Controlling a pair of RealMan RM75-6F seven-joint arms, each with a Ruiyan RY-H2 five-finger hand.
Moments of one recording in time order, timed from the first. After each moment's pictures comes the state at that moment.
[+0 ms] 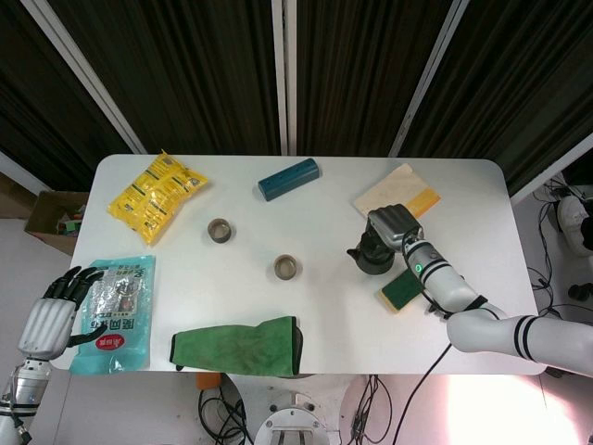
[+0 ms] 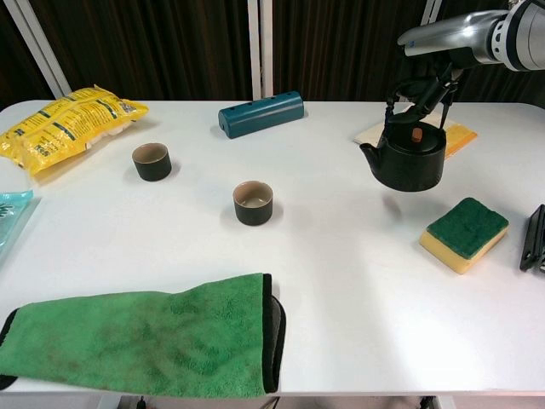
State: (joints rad) left arm -0.09 -1.33 0.03 -1.26 1.60 1.51 -0.16; right arm 1.11 -1.21 0.00 -1.64 -0.69 0.75 -0.25
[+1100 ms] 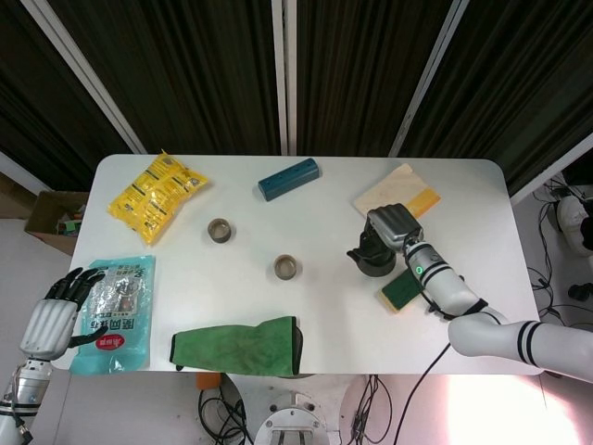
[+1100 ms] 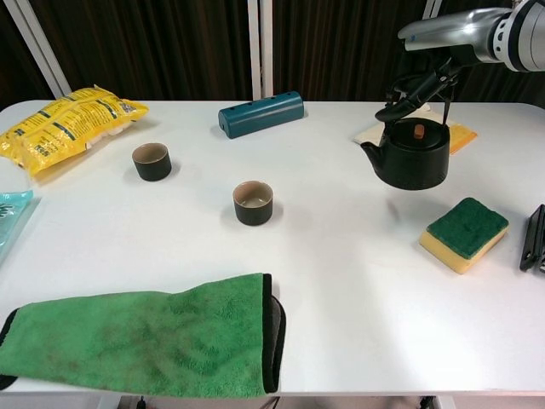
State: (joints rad) left arm -0.09 -1.34 0.04 -1.25 1.60 1.50 -0.16; right arm 1.04 -1.22 0.07 -1.64 -0.75 0.76 -0.26
